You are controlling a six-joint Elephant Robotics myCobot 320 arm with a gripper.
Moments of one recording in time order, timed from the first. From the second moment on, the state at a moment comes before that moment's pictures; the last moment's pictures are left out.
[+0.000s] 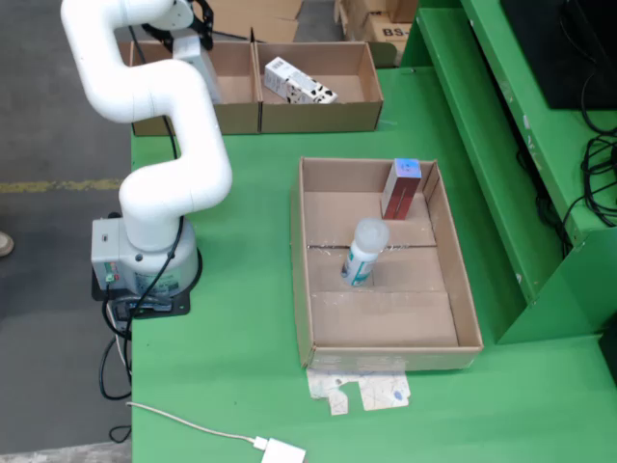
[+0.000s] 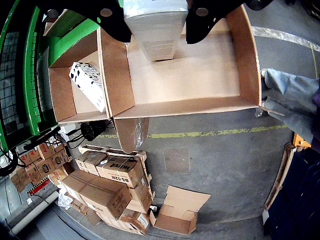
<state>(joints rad) 1.82 -0.91 -0.03 -0.44 1.15 0.36</state>
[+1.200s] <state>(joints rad) 1.82 -0.91 -0.03 -0.44 1.15 0.36</state>
